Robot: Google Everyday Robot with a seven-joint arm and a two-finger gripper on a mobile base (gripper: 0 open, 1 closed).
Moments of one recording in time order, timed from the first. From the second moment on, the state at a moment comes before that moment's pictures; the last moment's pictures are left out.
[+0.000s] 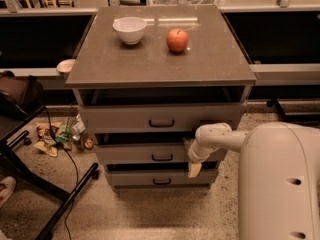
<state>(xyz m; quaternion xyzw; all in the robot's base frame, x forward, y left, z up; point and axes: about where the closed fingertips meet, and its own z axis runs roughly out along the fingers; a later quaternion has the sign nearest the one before) 0.644 -0.135 0.381 -0.75 0.64 0.01 0.17</state>
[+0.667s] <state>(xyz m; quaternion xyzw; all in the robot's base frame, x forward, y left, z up) 0.648 -0.137 0.398 -0.75 0.64 0.00 0.17</state>
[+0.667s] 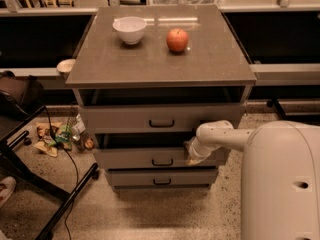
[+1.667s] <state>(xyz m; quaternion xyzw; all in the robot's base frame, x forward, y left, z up) 0.626 -0.139 0.413 -0.74 0.65 0.00 0.18</state>
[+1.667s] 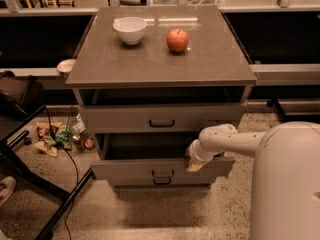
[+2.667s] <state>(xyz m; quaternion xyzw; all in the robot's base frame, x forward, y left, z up) 0.626 -0.139 0.413 -0.74 0.65 0.00 0.18</state>
